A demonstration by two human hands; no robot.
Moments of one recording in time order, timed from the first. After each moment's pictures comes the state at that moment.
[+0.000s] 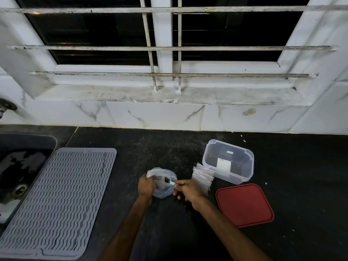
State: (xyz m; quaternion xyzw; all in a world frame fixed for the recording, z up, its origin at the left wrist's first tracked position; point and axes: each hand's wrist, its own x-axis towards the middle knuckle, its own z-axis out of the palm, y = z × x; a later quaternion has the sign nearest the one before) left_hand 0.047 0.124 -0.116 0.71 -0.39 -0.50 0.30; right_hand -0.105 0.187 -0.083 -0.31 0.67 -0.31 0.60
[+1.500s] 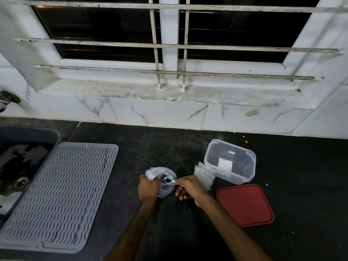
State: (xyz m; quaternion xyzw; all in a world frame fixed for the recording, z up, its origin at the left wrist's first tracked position) left_hand 0.041 0.145 -0.115 0.77 -0.39 -0.41 0.30; right_hand -0.108 0.188 -0.055 -0.28 0.65 -0.29 0.64
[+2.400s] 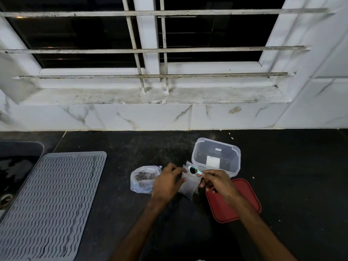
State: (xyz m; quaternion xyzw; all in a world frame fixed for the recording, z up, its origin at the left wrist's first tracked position) left_hand -0.023 0.159 -0.071 0.46 -0.84 -0.25 0.15; right_hand -0.212 0.233 -0.030 -0.32 0.68 -0.40 0.52
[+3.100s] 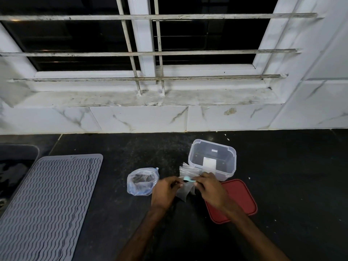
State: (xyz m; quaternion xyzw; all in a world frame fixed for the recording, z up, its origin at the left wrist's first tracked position) left_hand -0.026 0.175 -0.096 0.52 -0.75 -0.36 0.21; right_hand -0.213 0.237 -0.063 -0.67 0.69 -0.16 0.21
